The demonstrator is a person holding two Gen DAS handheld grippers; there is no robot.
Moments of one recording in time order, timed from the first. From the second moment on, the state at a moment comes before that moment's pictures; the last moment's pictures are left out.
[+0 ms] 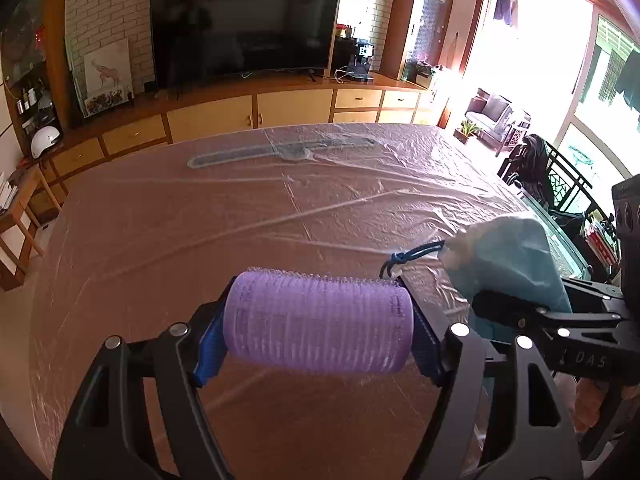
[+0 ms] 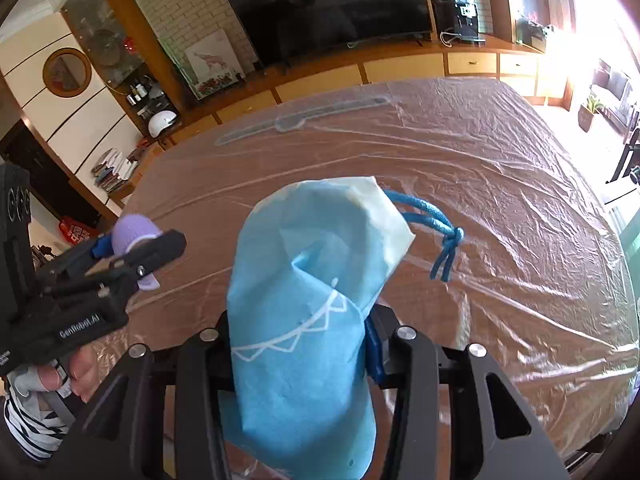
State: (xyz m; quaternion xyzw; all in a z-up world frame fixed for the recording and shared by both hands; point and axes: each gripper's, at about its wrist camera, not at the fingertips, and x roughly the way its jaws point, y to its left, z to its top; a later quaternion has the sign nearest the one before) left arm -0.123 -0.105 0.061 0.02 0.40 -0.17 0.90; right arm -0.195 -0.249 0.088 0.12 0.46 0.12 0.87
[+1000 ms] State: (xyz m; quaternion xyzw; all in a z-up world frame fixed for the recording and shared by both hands) left arm -0.306 -0.117 0.041 0.01 0.43 -0.11 0.90; right arm -0.381 -0.248 0.098 0.08 0.47 0.22 0.85
